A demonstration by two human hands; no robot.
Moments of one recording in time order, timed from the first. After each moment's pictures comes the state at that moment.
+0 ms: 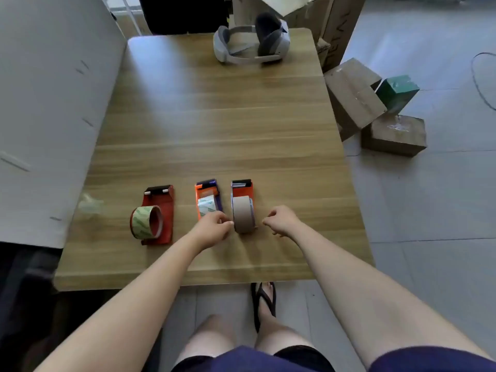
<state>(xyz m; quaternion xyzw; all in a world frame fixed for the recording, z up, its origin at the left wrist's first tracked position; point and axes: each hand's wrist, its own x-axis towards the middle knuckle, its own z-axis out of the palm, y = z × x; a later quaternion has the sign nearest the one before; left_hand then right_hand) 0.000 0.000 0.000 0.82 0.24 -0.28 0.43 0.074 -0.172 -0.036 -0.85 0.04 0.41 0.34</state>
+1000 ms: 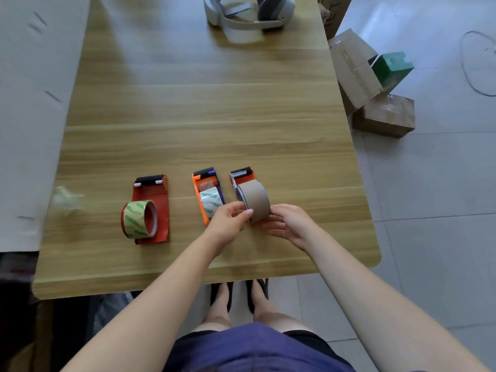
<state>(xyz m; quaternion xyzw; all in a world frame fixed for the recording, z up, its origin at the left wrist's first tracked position) 0.010 -0.008 -0.019 0.69 0.27 -0.23 0.63 0.057 -0.163 -0.027 -0.63 0.26 0.42 0.60</state>
